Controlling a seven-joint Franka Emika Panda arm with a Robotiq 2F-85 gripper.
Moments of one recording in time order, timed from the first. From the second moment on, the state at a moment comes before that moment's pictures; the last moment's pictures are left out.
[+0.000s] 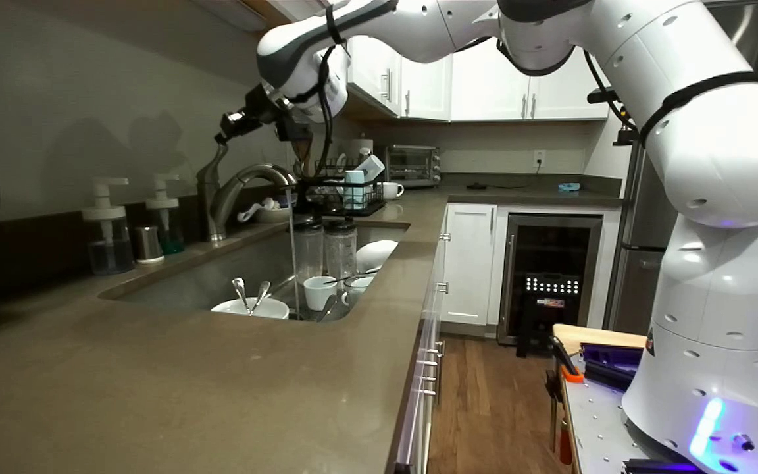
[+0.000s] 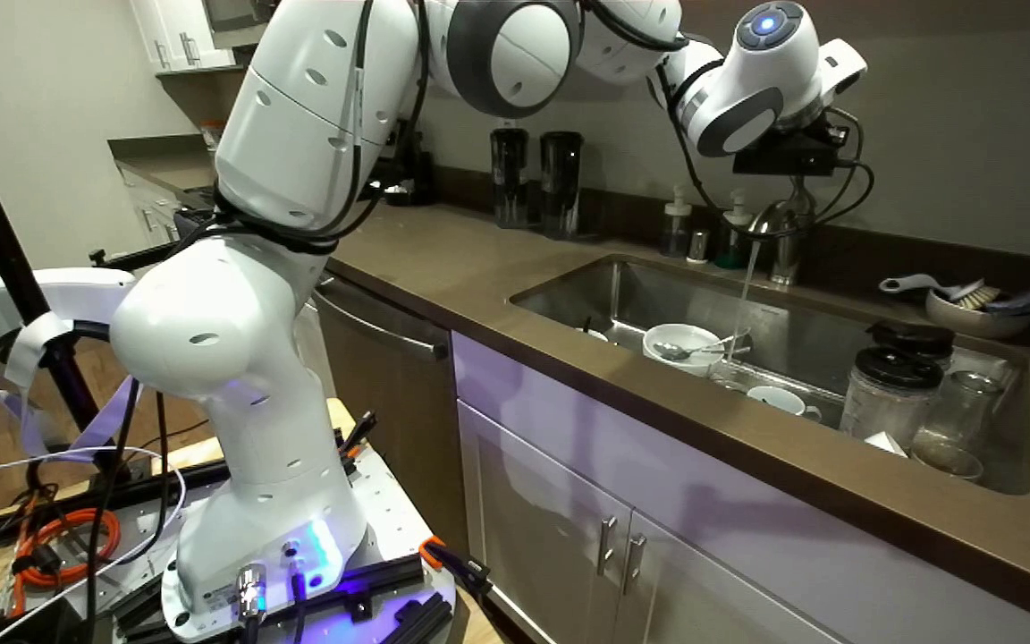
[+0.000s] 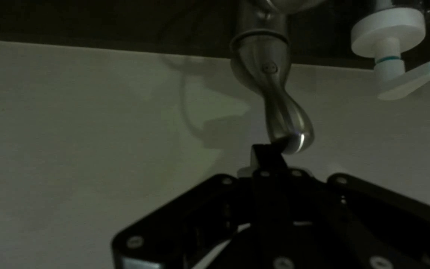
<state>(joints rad) -0.51 0.59 0.50 -1.46 0.30 2.98 -0.72</state>
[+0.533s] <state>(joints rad) -0.51 0.59 0.50 -1.46 0.30 3.00 -0.74</state>
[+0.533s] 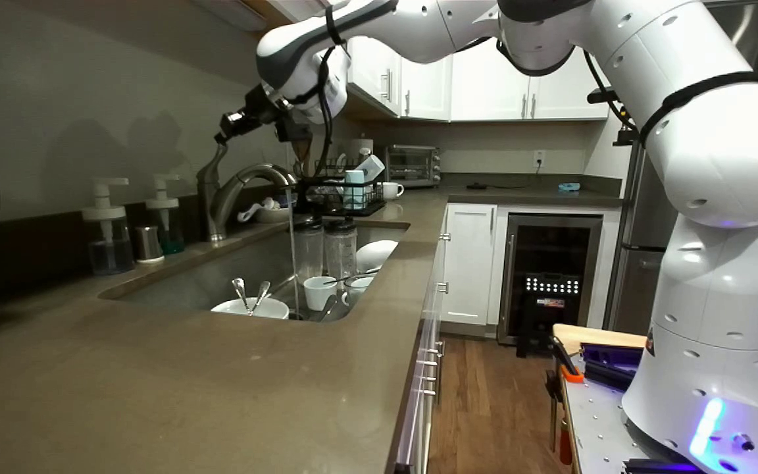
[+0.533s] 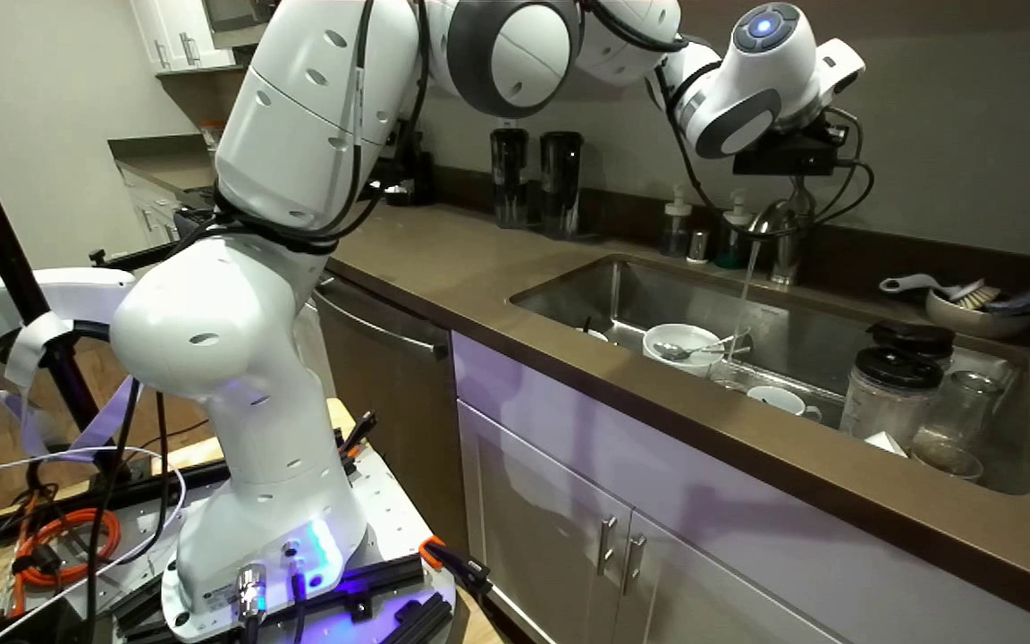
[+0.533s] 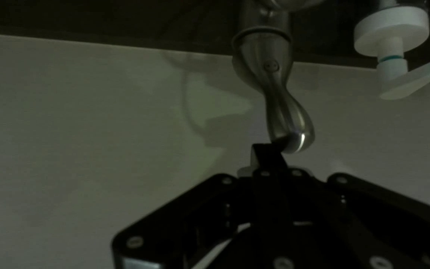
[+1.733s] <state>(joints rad) -0.47 0.59 0.49 -1.48 0.30 3.04 -0.76</state>
